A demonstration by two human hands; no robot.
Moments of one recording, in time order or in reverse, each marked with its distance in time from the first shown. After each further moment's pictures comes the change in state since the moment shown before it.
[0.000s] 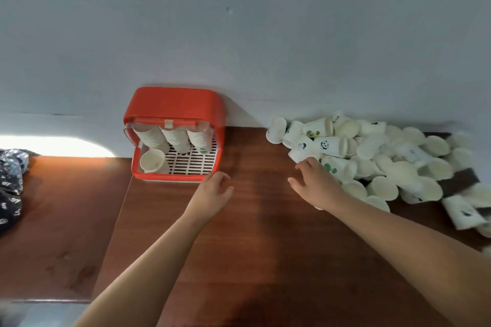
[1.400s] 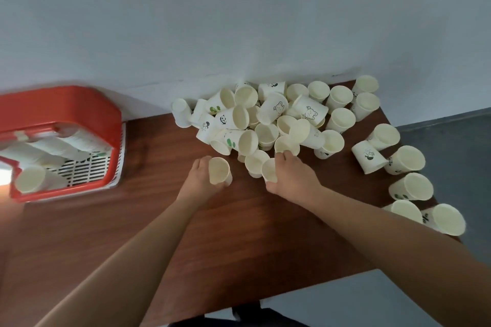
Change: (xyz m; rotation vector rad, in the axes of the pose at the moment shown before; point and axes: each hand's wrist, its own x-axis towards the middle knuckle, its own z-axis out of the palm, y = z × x) left_hand 0.034 0.145 0.195 0.135 -0.187 -0.017; right_hand -0.085 0.189 -0.012 -0.044 -0.086 0.187
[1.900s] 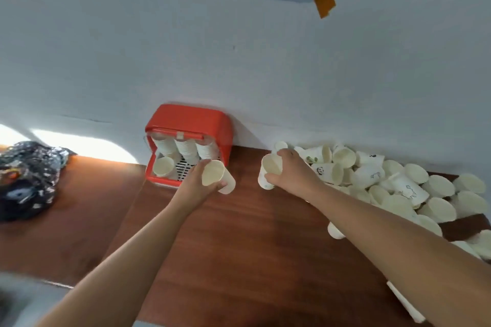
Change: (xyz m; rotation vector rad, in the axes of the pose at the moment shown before) left_hand -0.090 -0.133 -0.205 -0.263 0.374 -0.133; right_hand 0.051 -0.239 -0.078 0.288 0.043 -0.280
